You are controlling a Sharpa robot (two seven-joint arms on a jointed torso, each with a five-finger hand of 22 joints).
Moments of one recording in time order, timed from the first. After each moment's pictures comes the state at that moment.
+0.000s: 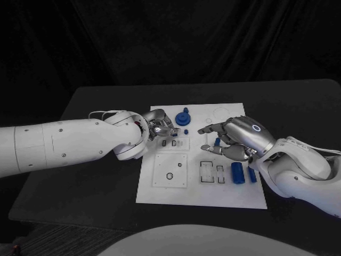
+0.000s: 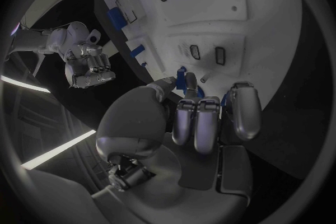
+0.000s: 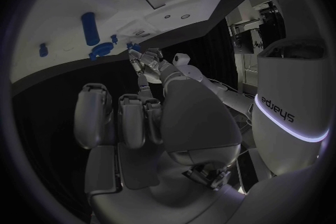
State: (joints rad) left arm 1.27 -0.83 -0.22 1.64 -1.00 -0.35 -0.42; left_hand 1.10 -0.02 0.37 0.14 0.29 0.87 0.06 0.33 1.18 1.47 -0.01 1.57 1.31 1.47 -0.06 1.57 1.31 0.08 1.38 0.05 1.34 1.31; right arm 1.22 -0.86 -0.25 1.77 -1.65 -0.63 0.01; right_hand 1.34 -0.04 0.12 0.24 0.21 0.86 0.09 0.06 0.08 1.47 -0.02 1.57 1.31 1.47 -0.08 1.48 1.31 0.05 1.46 0.03 1.33 1.31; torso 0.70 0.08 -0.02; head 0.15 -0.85
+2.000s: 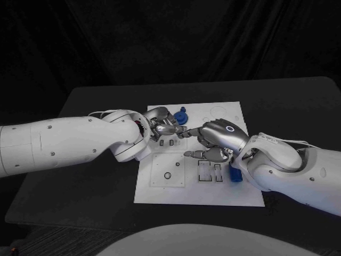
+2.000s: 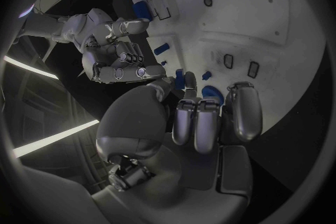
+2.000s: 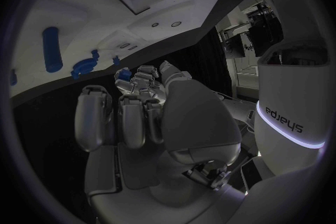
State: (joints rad) left arm 1.31 -0.84 -0.22 1.73 -0.88 -0.38 -0.39; left_hand 1.10 -0.01 0.35 0.16 0.29 0.89 0.06 0.33 1.17 1.47 -0.01 1.57 1.31 1.47 -0.06 1.57 1.31 0.08 1.39 0.05 1.35 1.31; right arm 1.22 -0.74 -0.25 1.70 -1.65 -0.51 0.01; right_hand 1.32 -0.03 0.11 0.23 0.21 0.76 0.07 0.06 0.06 1.47 -0.02 1.57 1.31 1.47 -0.08 1.48 1.31 0.05 1.46 0.03 1.37 1.31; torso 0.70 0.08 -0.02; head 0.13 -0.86
